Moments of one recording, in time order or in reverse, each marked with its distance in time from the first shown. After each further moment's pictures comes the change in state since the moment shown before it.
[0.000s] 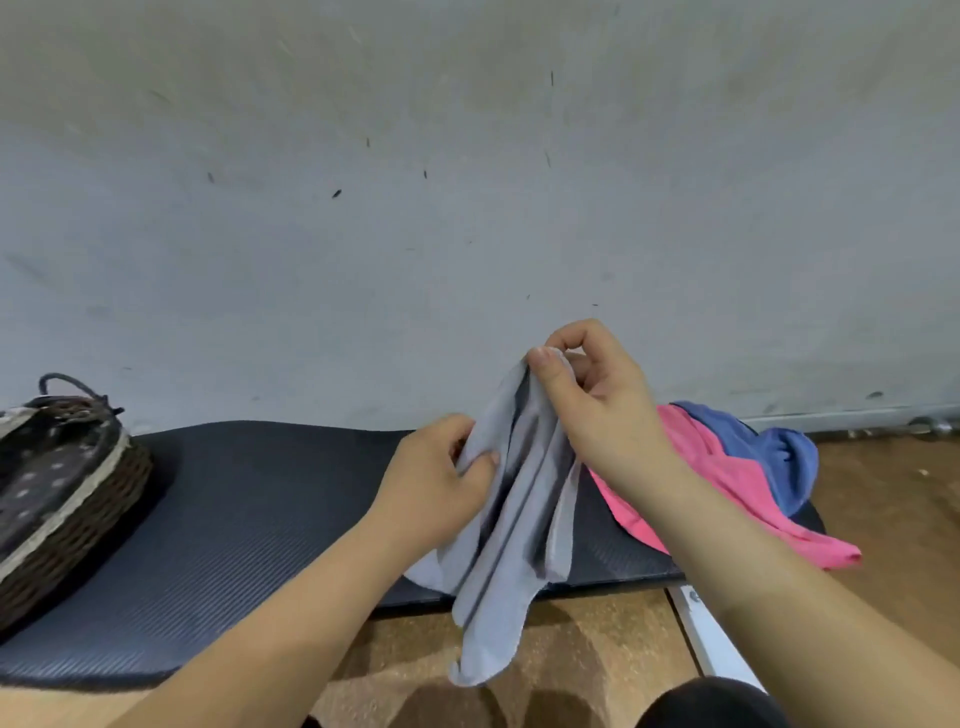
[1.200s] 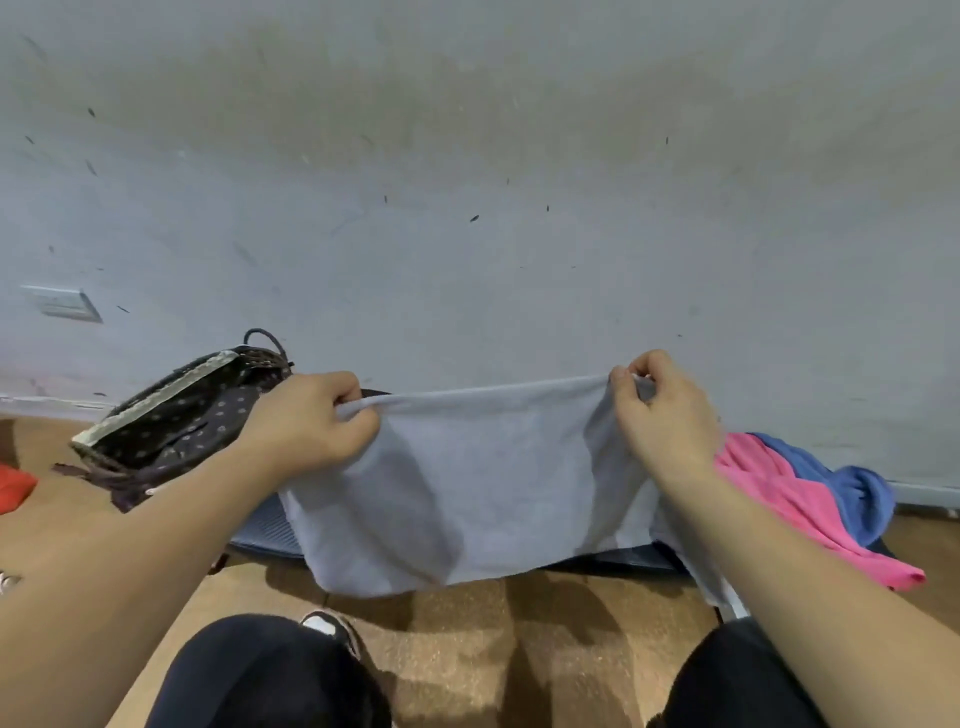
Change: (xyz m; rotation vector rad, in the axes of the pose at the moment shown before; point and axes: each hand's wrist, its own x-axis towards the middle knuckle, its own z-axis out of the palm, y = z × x) left_hand -0.106 -0.062 -0.203 0.568 0.277 -0.084; right_hand -0.034 -0.001 0.029 -0.702 0.200 -0.018
